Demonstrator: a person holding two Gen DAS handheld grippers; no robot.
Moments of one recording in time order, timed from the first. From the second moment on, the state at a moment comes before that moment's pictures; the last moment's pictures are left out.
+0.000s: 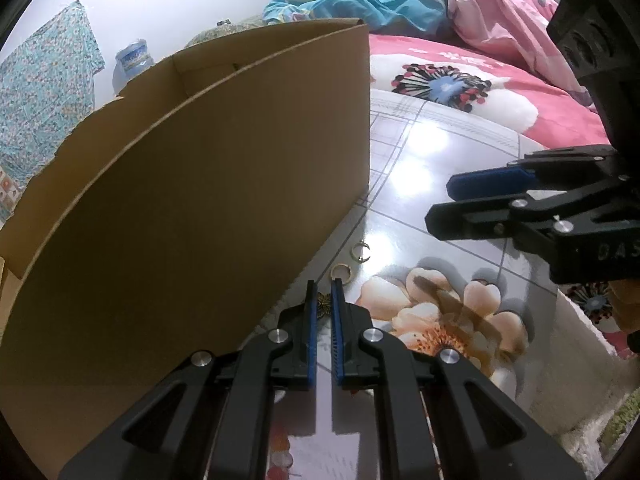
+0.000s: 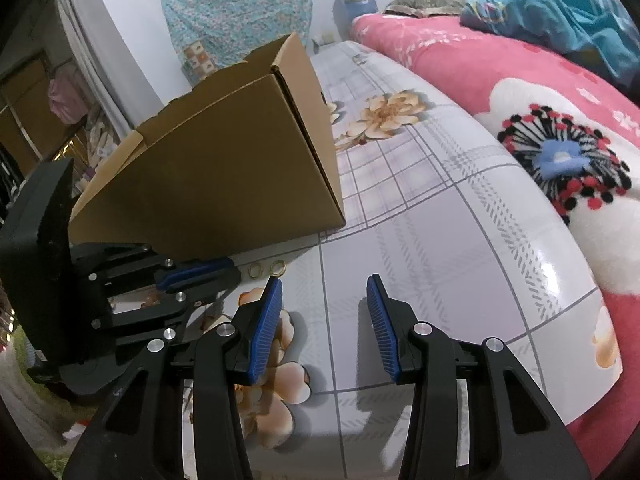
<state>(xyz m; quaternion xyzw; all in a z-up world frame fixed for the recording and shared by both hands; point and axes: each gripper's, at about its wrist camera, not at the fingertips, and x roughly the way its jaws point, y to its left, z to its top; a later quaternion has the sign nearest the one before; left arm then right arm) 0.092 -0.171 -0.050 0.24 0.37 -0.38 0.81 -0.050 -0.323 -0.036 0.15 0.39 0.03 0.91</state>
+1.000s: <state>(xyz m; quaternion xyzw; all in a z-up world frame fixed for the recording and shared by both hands) 0.081 -0.132 -0.035 0.18 0.38 -0.36 0.83 -0.007 -0.266 -0.046 -0.03 0.41 0.08 0.91</state>
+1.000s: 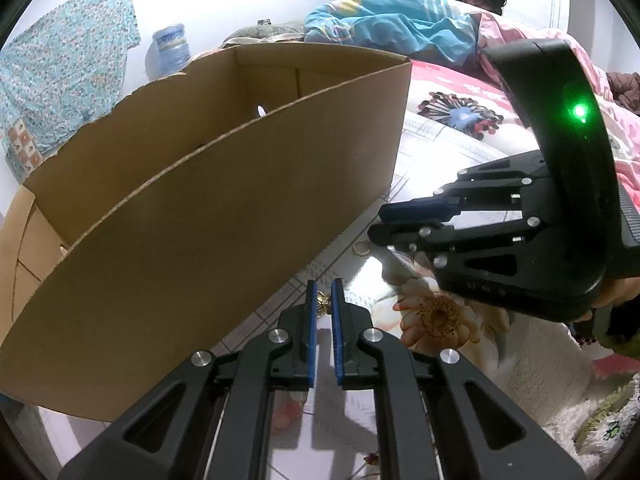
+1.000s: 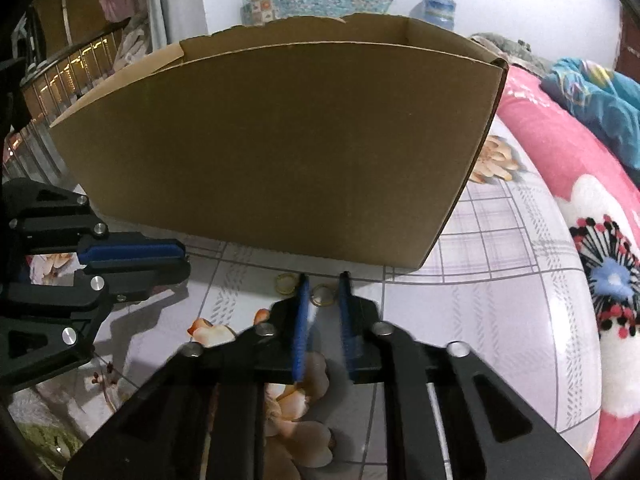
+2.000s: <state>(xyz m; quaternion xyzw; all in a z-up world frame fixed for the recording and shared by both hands) 0.065 -0.119 -0.023 0.17 0.37 -0.36 0.84 -0.011 -0.277 -0.038 -0.01 0.40 0.07 0.91</state>
